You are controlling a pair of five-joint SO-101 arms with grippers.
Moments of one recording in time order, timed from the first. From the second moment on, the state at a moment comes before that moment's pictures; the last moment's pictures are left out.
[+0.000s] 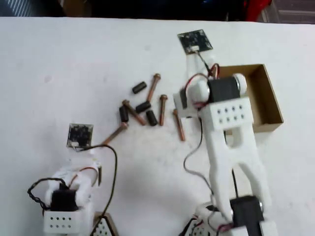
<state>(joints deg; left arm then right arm) -6.2 -103.6 97.1 73.1 0.8 -18.4 -17.4 -3.5 95.5 5.3</state>
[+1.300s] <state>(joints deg) -6.2 -103.6 97.1 73.2 0.8 -22.0 -73.5 56.8 65.8 12.2</state>
